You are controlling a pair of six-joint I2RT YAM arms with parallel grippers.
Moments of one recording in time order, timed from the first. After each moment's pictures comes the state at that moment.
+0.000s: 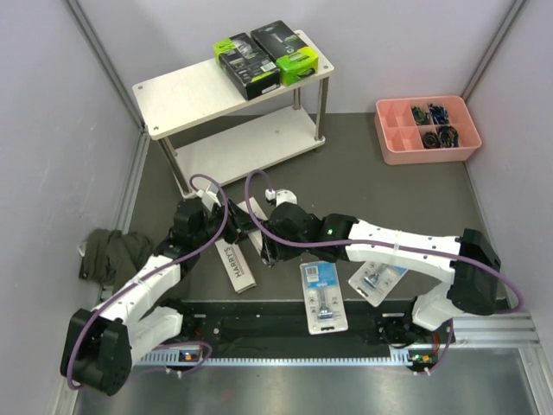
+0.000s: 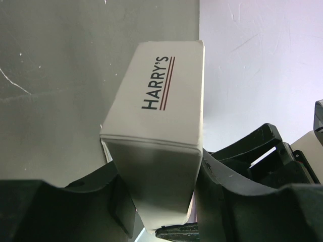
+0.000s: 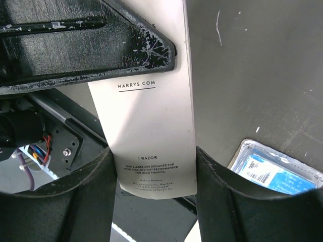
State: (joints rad) left arm -0.33 0.98 0.45 0.17 0.60 -1.08; right arm 1.16 1.51 1.21 -0.52 0.18 0.68
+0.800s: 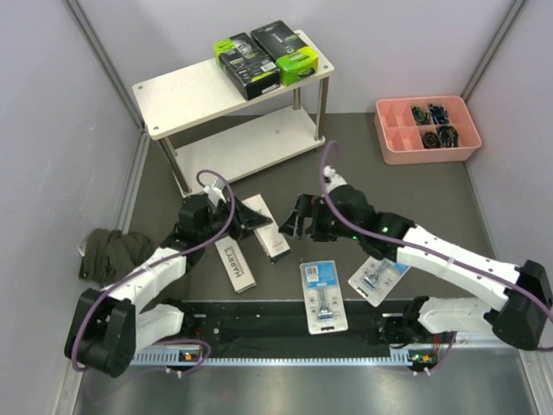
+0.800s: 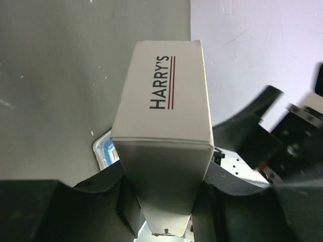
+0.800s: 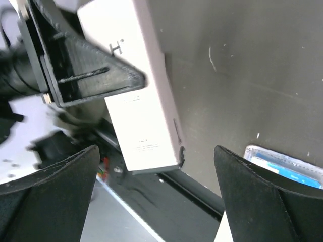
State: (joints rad) left arm -0.34 1.07 0.45 0.28 0.64 -1.11; right arm 0.98 1.23 1.01 -0.36 0.05 0.82
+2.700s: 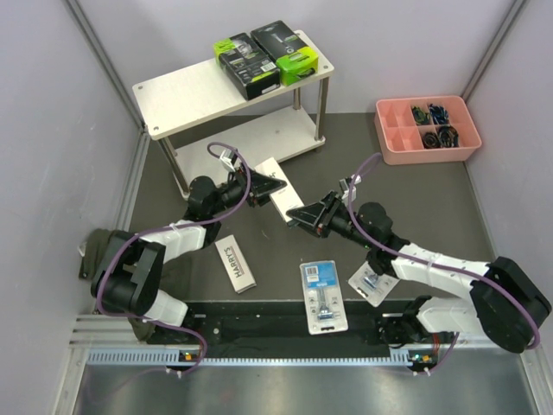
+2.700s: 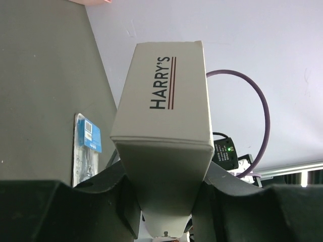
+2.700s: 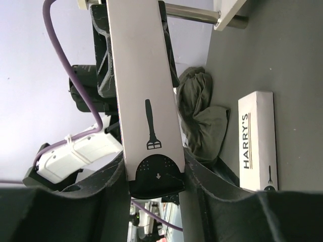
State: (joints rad) left arm -0.36 1.48 0.63 1.01 0.73 -1.46; right arm 0.74 1.21 0.49 0.69 -0.26 1.36
